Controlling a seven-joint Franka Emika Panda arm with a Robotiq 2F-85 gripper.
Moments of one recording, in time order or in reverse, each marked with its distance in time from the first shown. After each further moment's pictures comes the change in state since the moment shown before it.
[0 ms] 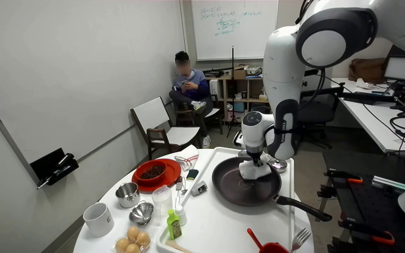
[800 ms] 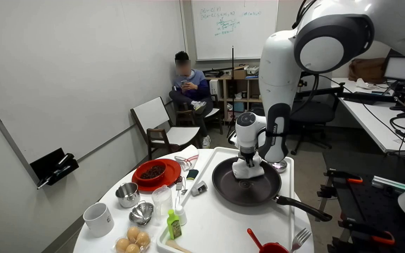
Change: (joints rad) arm -0.007 0.032 0.032 0.075 0.105 -0.016 0.067
